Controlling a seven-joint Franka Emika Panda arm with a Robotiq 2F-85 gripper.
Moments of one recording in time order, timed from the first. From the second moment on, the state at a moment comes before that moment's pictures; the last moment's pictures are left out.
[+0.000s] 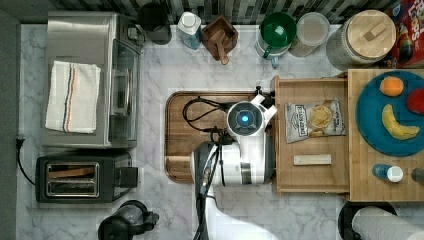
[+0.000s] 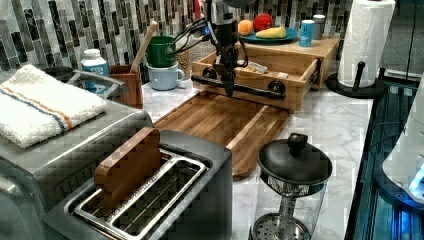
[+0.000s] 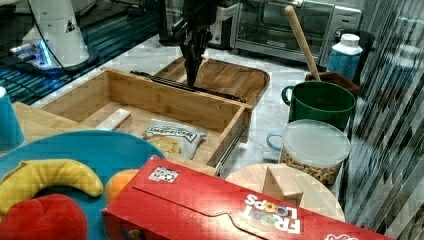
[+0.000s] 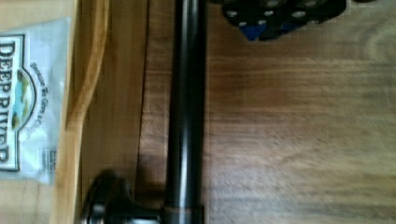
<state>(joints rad) -0.08 0.15 -0.01 -2.34 -0.18 0.84 -0.79</state>
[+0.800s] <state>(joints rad) -0.17 0.18 0.00 -2.35 -0.13 0.92 -1.00</state>
